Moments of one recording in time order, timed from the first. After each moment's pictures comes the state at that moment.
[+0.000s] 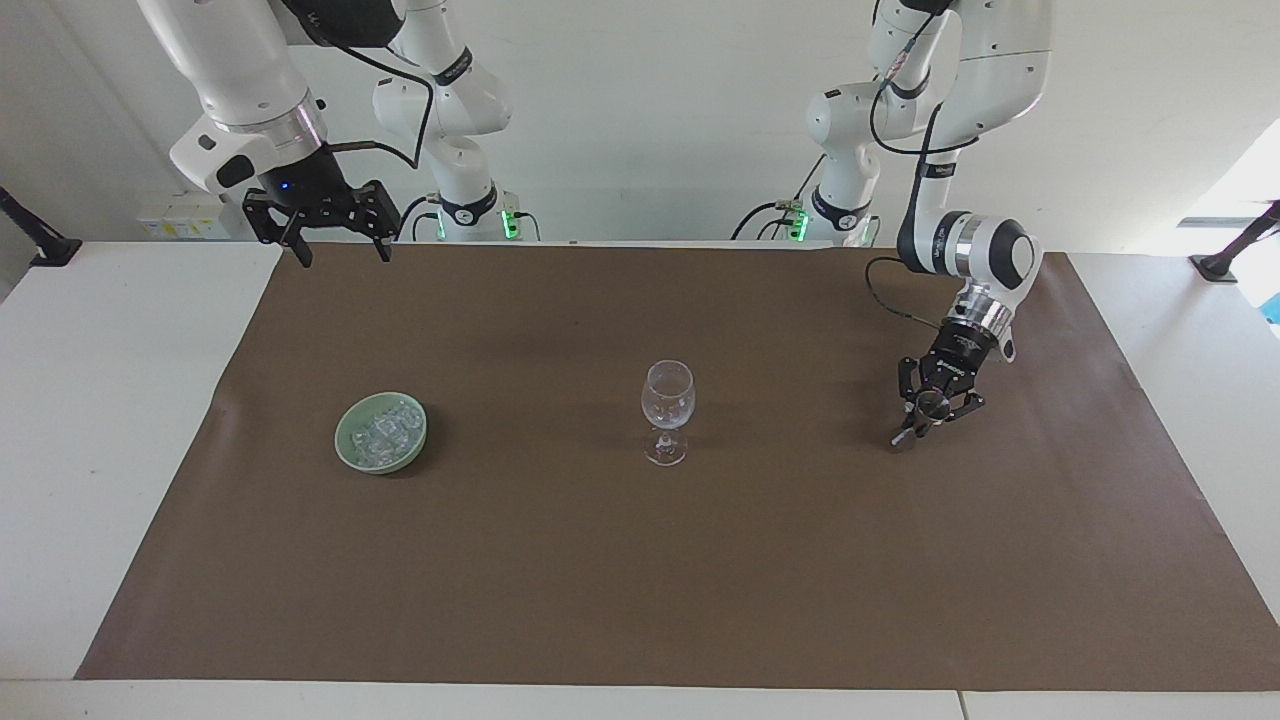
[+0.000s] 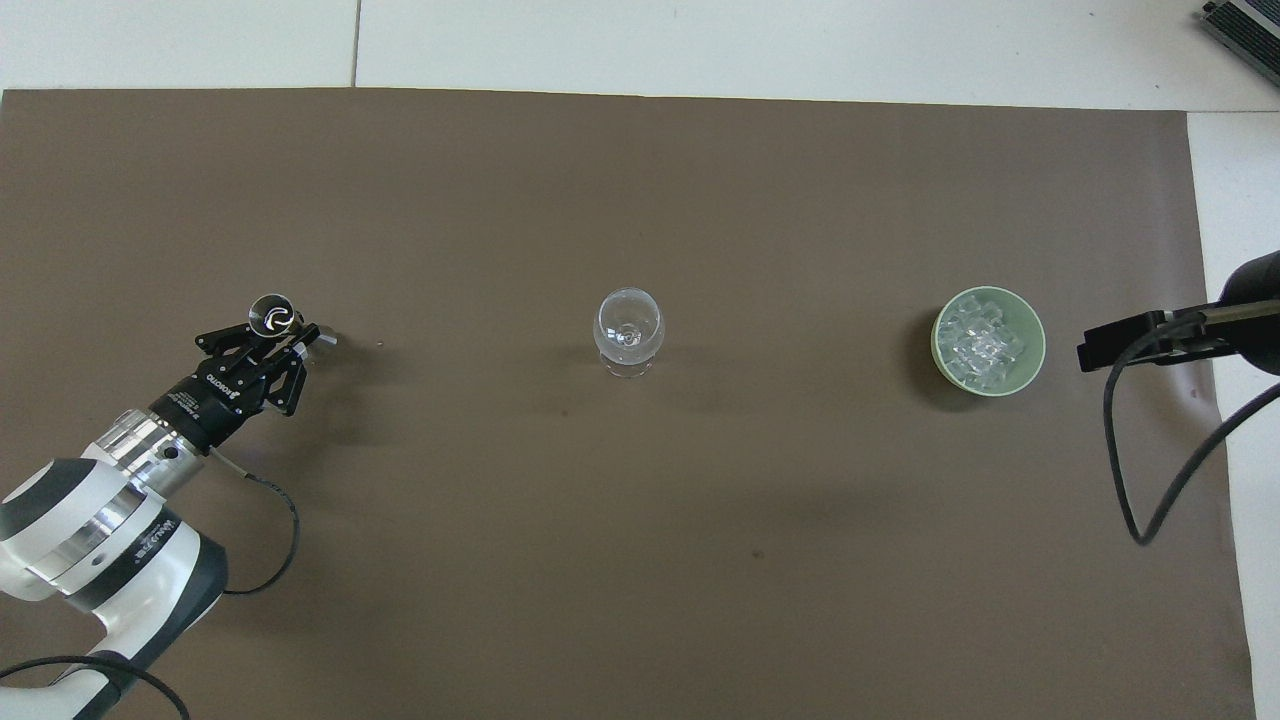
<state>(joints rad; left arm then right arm) 0.13 0.10 -0.03 -2.42 -2.03 2.30 -0.63 0.03 -0.04 -0.02 -1.59 0.00 1.53 -0.06</state>
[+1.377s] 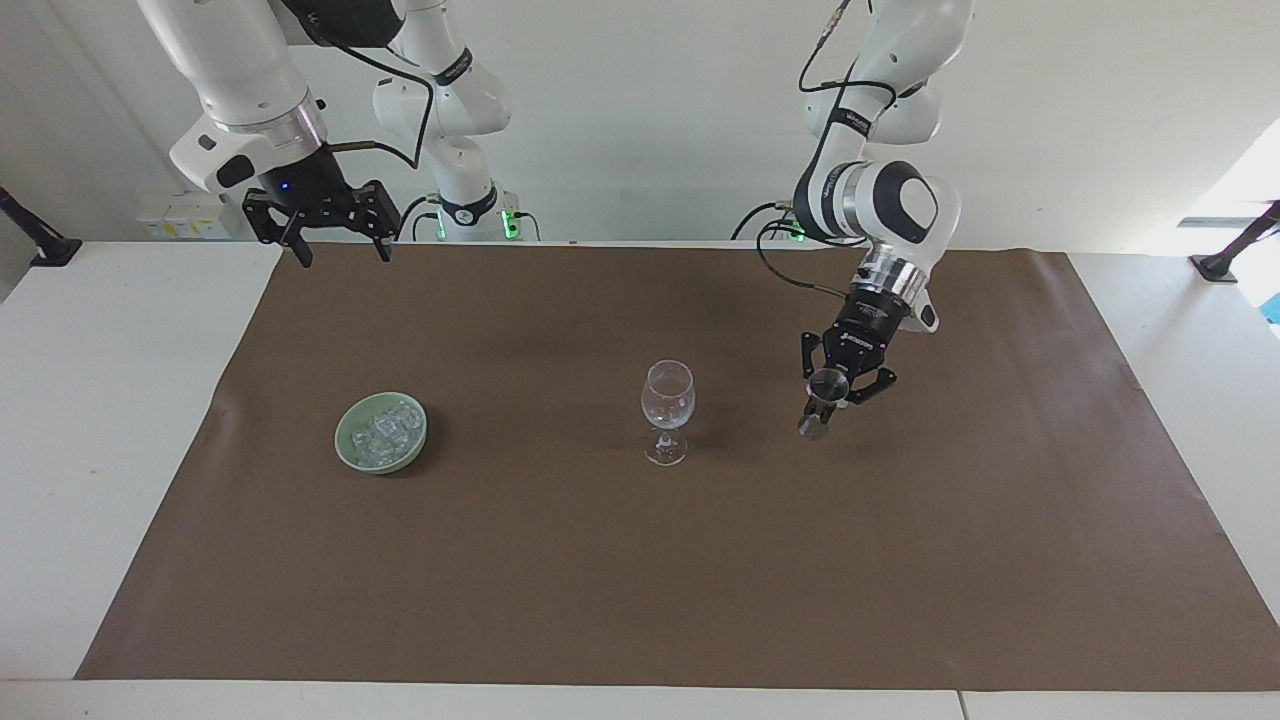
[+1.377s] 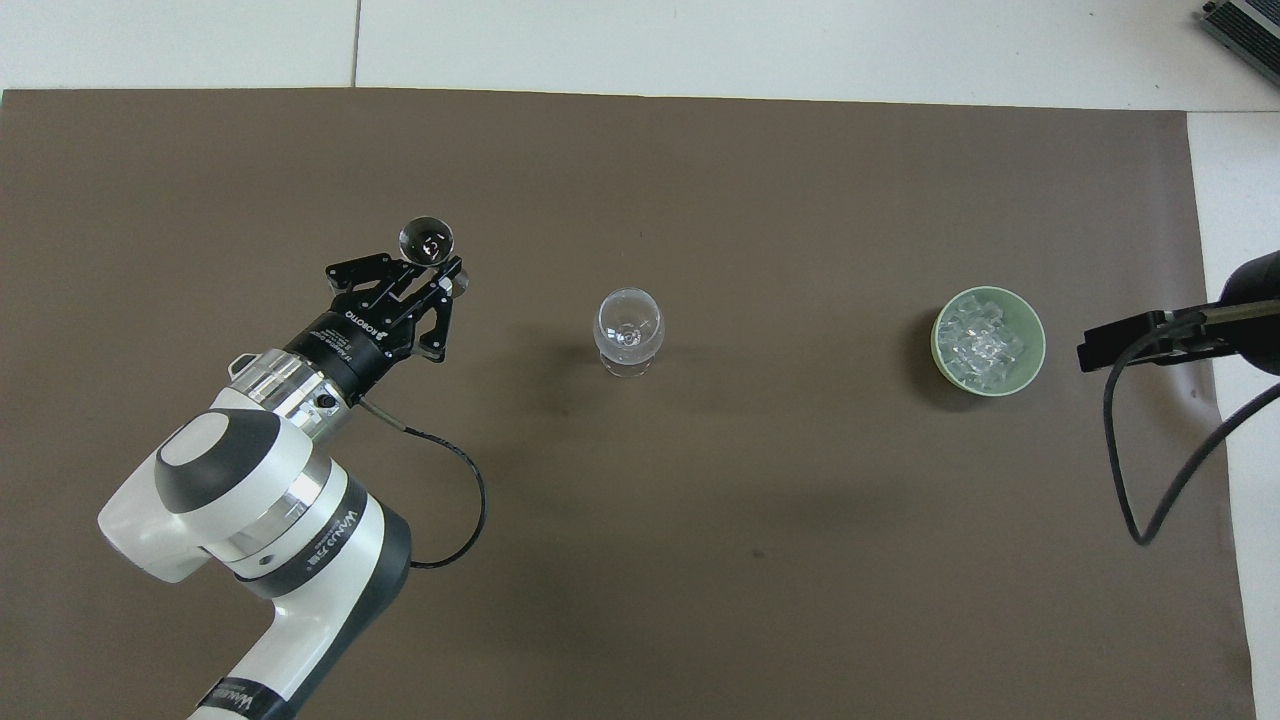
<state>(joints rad) -0.23 0.02 -0.19 -2.14 -2.27 2.86 -0.71 0.03 -0.04 -0.02 -1.59 0.00 1.53 -0.06</state>
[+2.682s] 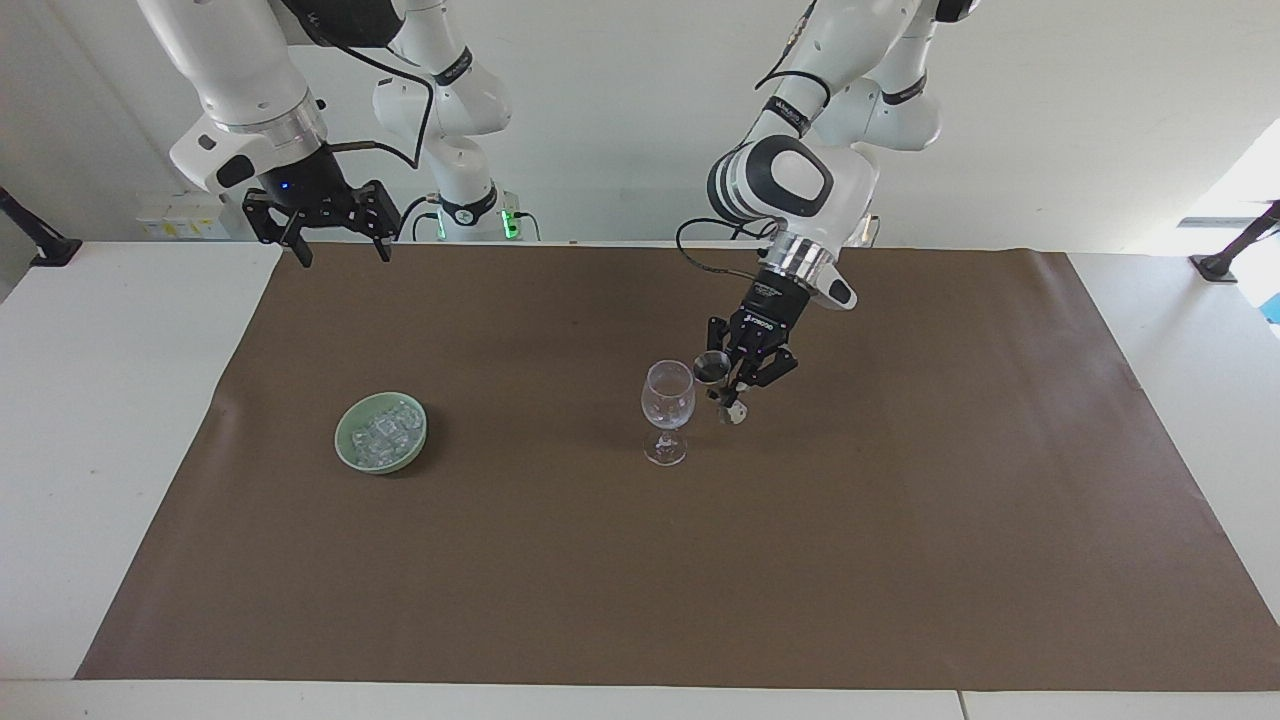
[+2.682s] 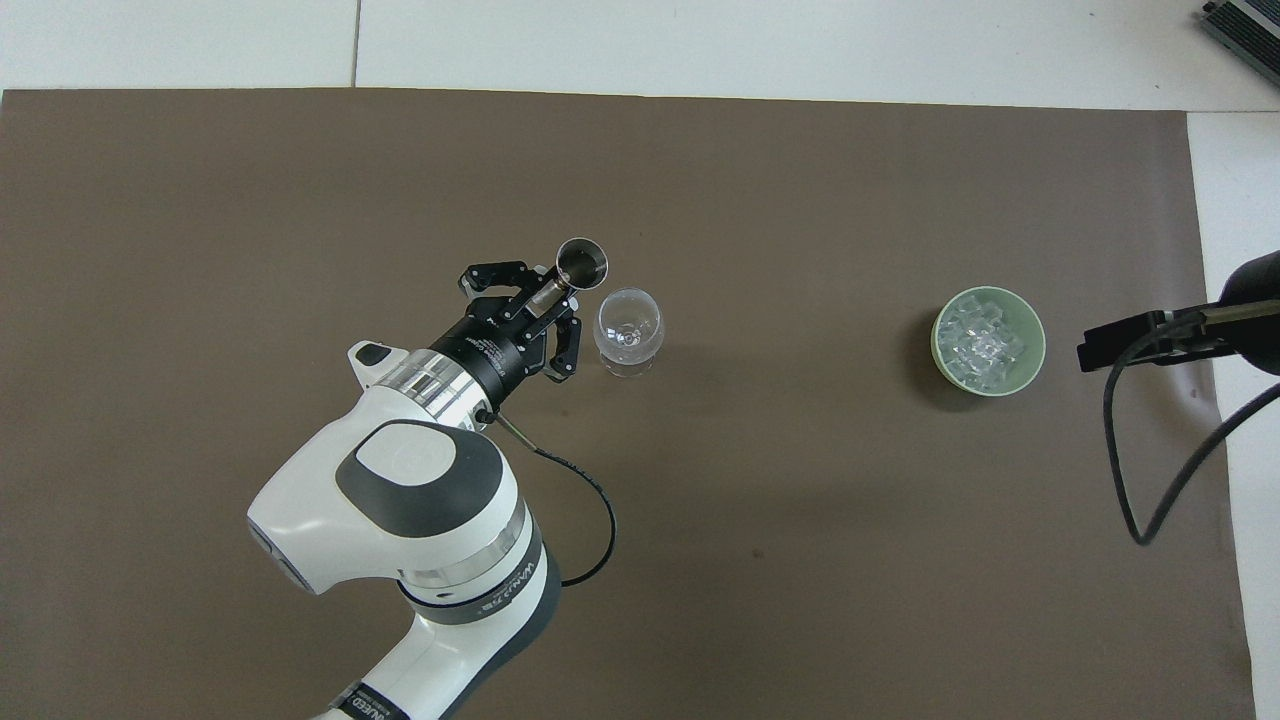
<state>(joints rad) -0.49 0.15 -0.20 -1.95 -2.10 3.16 -0.71 0.03 -0.04 -0.02 -1.59 0.00 1.53 -0.06</state>
